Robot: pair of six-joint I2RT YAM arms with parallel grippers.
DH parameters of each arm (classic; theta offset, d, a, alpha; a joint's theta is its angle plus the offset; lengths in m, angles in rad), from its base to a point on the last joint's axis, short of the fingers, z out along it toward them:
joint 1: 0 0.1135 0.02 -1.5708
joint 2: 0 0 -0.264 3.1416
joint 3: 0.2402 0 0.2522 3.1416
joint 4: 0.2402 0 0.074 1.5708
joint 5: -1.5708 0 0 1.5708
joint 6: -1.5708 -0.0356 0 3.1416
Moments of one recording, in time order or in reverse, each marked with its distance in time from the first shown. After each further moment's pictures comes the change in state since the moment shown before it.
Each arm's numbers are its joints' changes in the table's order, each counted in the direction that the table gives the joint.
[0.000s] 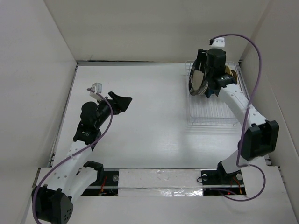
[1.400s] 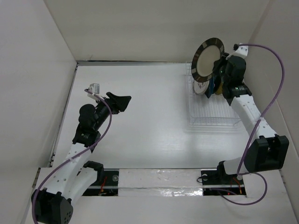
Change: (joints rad) left arm 0.000 -0.040 -0.005 -0.049 0.007 0.003; right arm -0.160 -0.234 -0.289 -0.241 0.284 -0.276
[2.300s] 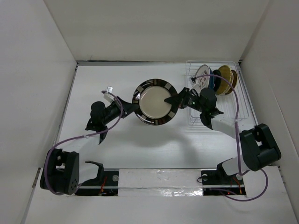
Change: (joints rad) left arm 0.025 0.409 -0.128 -0.447 -0.364 0.346; right arm 0.273 0.075 -0.478 -0.574 0.741 -0.423
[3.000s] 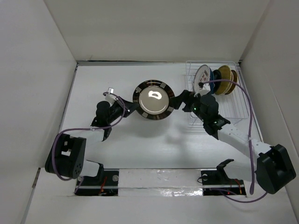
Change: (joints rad) left arm -0.021 0.196 0.012 -0.093 0.166 0.059; right arm 0.130 -0.275 -0.056 0.312 -0.624 0.201
